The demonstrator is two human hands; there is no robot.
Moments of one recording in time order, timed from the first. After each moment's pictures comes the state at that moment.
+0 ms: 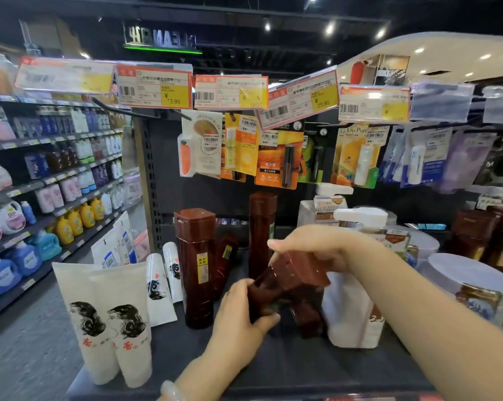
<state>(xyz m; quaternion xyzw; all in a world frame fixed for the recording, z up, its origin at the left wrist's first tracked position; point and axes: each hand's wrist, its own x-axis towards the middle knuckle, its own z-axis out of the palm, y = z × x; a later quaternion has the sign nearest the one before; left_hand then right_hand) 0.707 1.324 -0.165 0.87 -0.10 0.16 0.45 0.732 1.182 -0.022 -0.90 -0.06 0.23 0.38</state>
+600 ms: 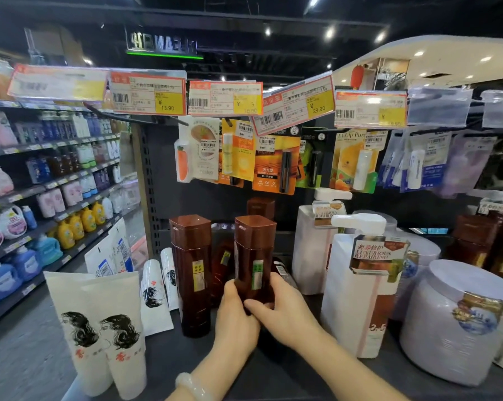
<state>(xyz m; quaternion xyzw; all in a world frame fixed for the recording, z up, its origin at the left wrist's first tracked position) 0.726 1.310 -0.165 0.82 0.00 0.13 0.56 0.720 1.211 -0.132 -0.87 -0.13 -0.03 0.48</state>
